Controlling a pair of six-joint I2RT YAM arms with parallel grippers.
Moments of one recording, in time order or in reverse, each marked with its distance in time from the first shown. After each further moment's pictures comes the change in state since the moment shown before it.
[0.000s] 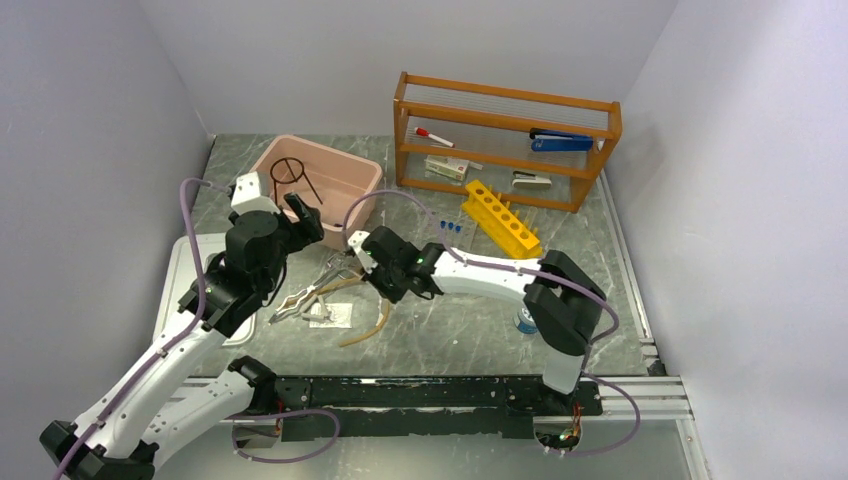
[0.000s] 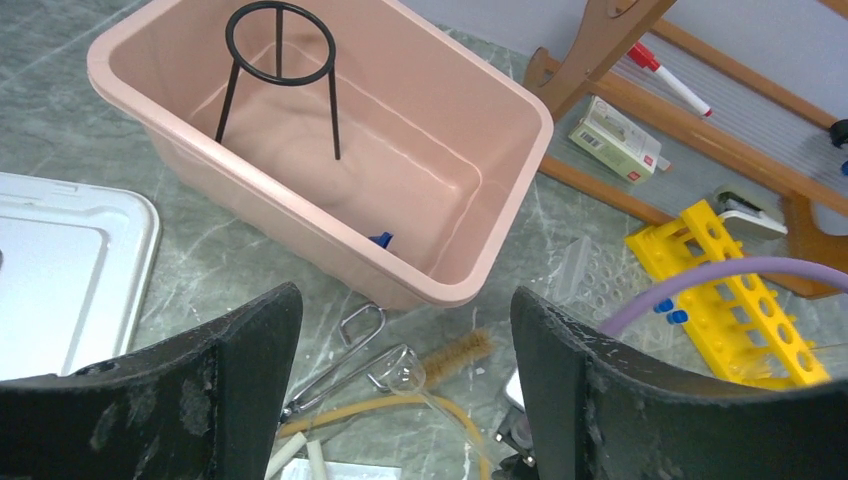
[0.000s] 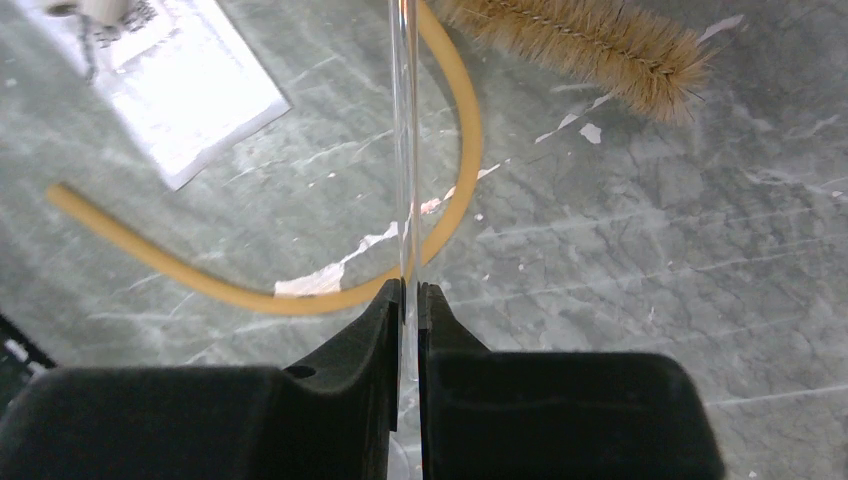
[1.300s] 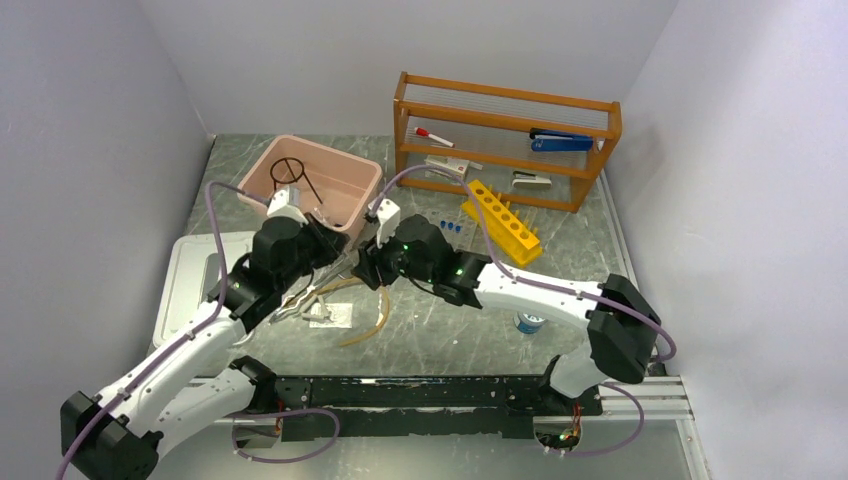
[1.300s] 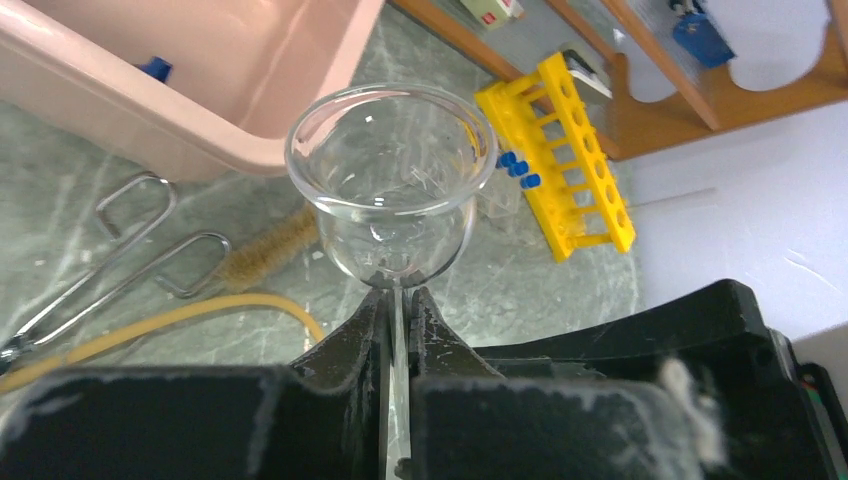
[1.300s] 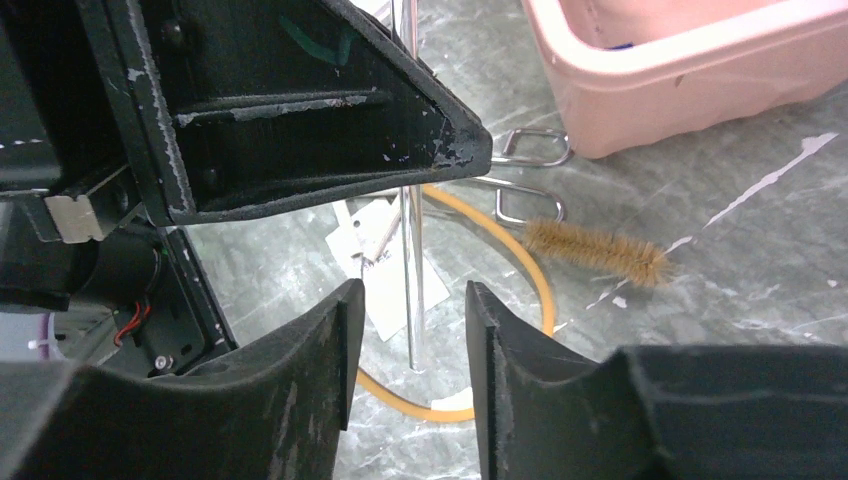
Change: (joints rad) left arm 0.000 0.064 -0.193 0.190 0.392 -0.288; right arm 0.001 -0.309 -0.208 0.488 -0.058 0.237
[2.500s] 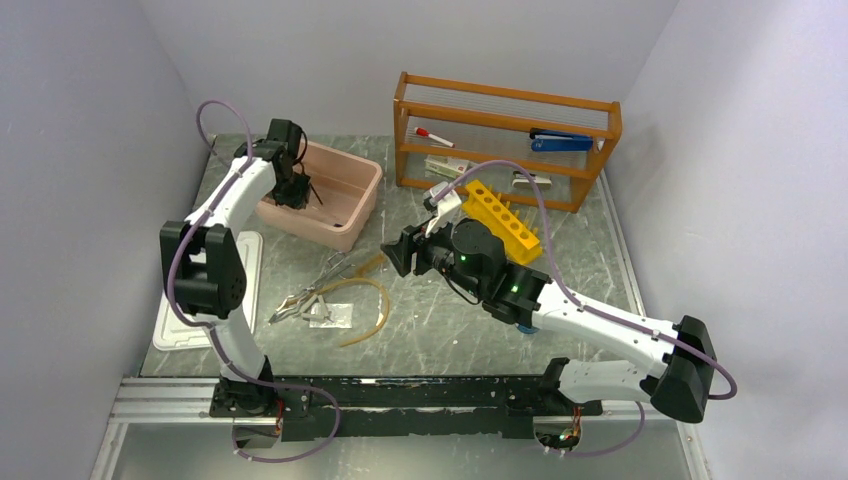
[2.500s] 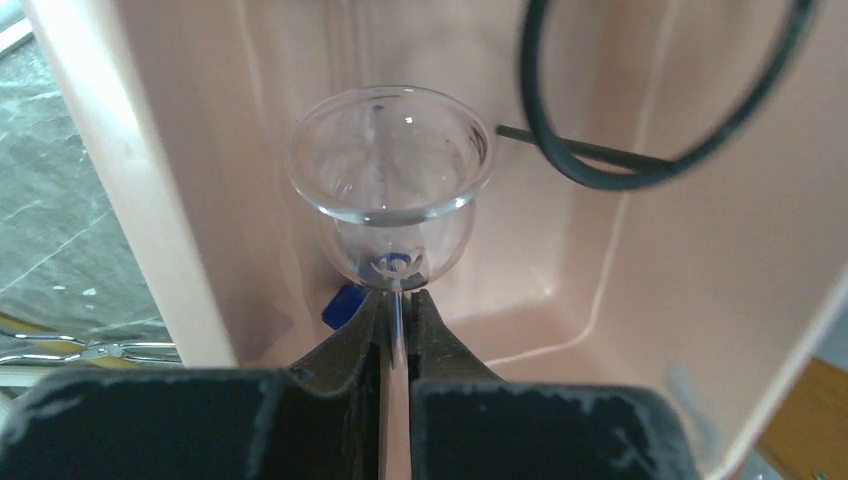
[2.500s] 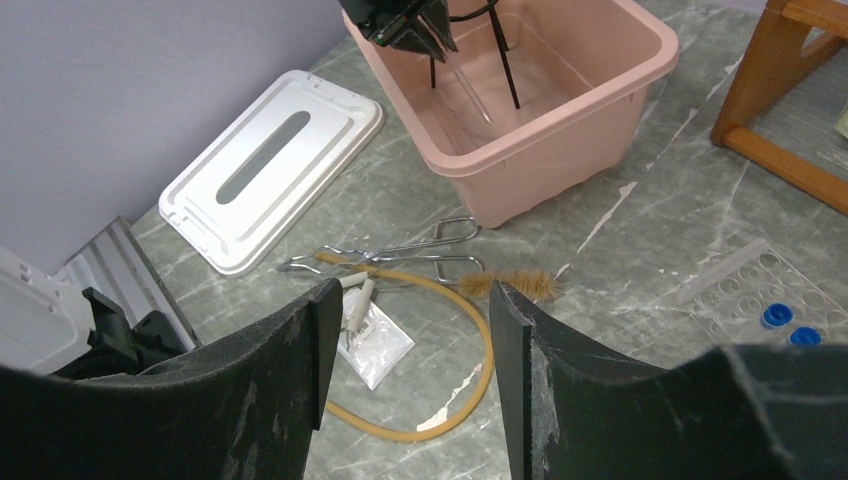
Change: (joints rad) left arm 0.404 0.970 0.914 -0.731 -0.105 -0.486; right arm -0.002 -0.360 -0.121 -0.004 0.253 0.059
